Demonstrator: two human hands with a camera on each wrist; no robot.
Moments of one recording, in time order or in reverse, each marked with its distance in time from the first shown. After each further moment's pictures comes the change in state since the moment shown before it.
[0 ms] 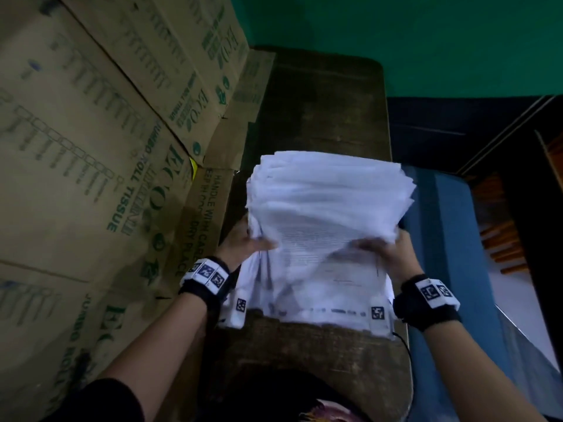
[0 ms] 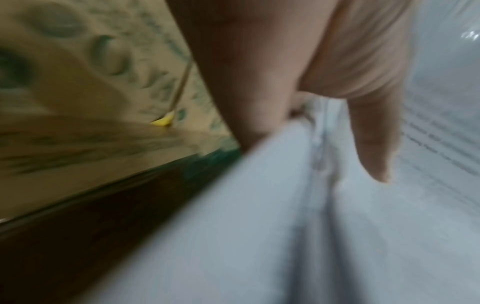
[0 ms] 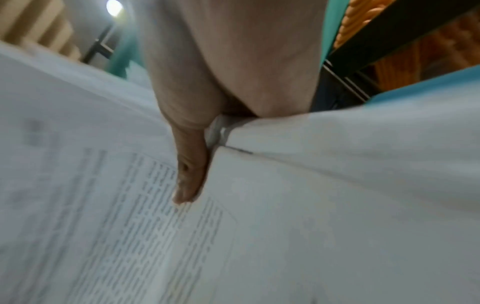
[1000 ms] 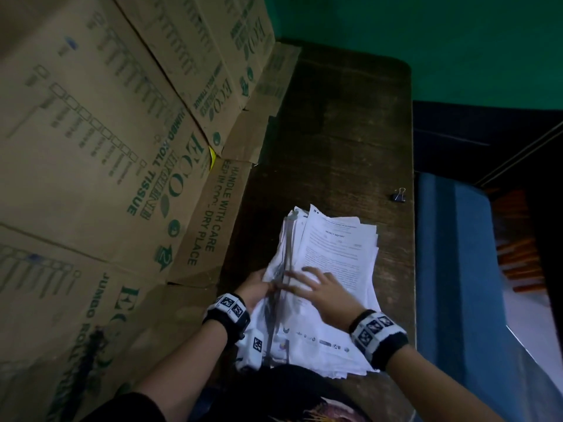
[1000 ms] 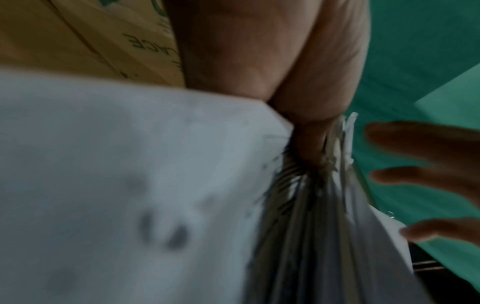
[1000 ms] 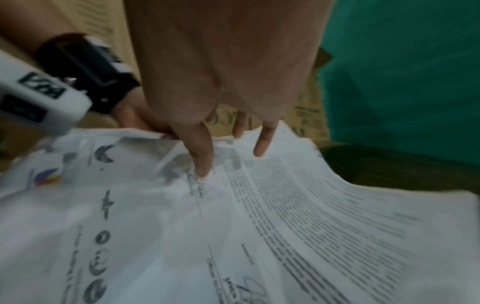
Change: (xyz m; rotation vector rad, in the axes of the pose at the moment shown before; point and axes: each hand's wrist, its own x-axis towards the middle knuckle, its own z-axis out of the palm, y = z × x) left_hand -0.030 -0.126 0.016 -0.150 0.005 -0.435; right_hand -0.045 0.093 0.082 -1.533 -0.816 -0.757
